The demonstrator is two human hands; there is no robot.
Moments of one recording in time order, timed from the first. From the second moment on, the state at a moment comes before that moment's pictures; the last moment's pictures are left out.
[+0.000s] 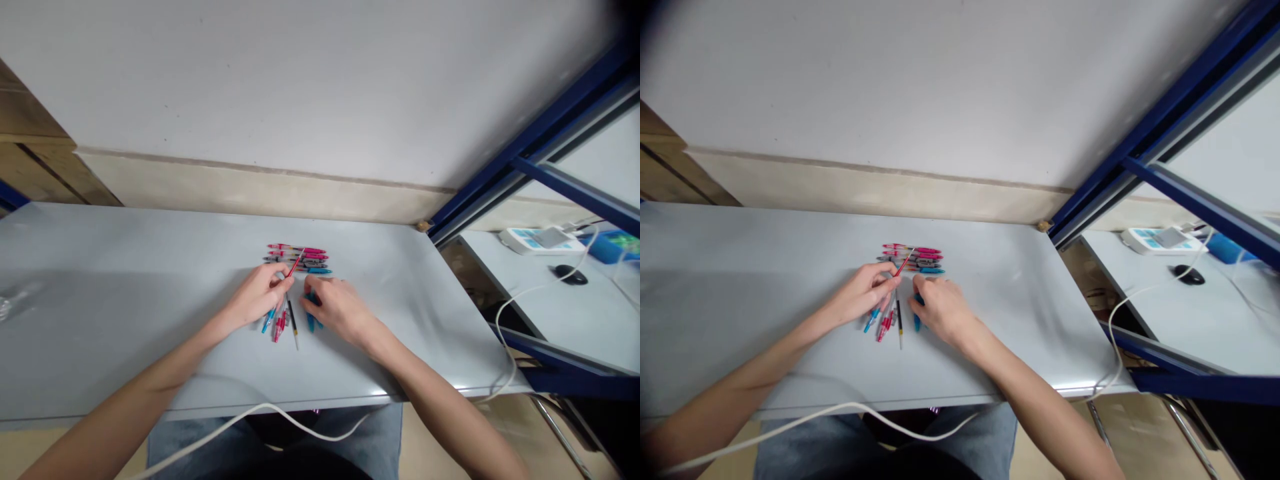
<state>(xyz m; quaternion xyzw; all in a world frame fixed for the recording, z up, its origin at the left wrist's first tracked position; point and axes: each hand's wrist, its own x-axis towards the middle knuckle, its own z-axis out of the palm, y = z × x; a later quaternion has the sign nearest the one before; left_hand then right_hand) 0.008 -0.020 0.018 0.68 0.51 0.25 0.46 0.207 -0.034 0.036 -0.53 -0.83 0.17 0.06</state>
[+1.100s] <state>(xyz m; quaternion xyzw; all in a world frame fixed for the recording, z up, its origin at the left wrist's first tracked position) -0.004 -0.018 0.024 0.77 0.57 0.09 0.27 0.215 -0.004 0.009 -0.48 -0.82 0.12 0.29</state>
